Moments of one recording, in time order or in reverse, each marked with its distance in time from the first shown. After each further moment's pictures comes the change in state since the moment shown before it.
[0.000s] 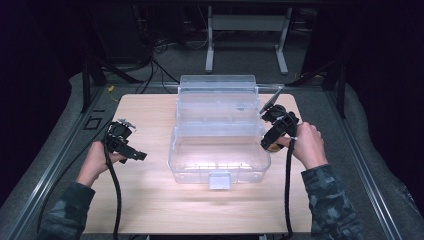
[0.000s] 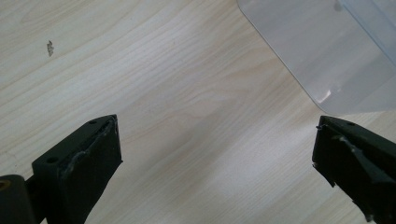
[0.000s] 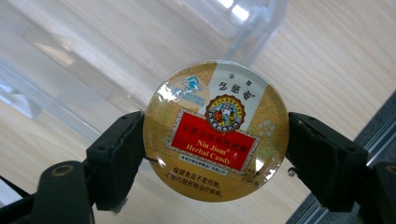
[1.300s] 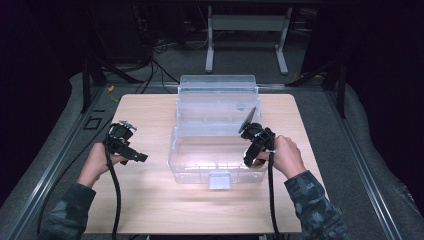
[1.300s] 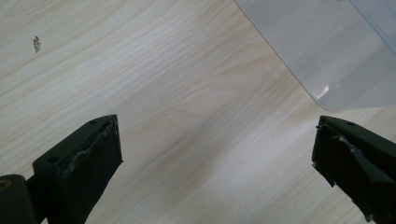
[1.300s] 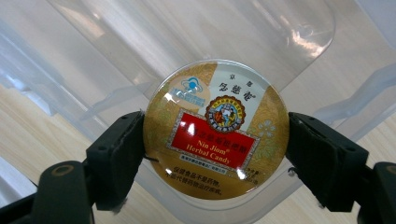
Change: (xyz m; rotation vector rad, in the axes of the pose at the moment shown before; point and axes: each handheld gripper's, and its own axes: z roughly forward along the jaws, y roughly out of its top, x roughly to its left) left arm -0.001 -0.002 0.006 0.009 -0.020 0.006; right arm 0.042 0.011 0.059 0.094 0.104 -0.119
